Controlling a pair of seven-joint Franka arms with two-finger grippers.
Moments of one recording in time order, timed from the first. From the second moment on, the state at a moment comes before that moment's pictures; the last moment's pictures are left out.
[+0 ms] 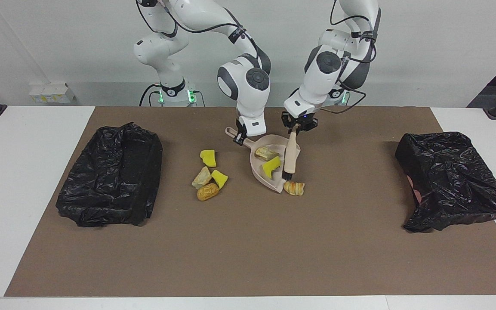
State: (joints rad) left arm -0.58 -0.12 0.07 -2.27 -0.18 2.12 -0.17; right arm 0.75 0.21 -0.07 -1.97 0.00 1.99 -0.38
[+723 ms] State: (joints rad) left arm -0.43 0.08 0.05 -2.16 -0.10 2.10 0.01; right arm 0.76 0.21 -0.06 -1.97 0.01 1.97 -0.26
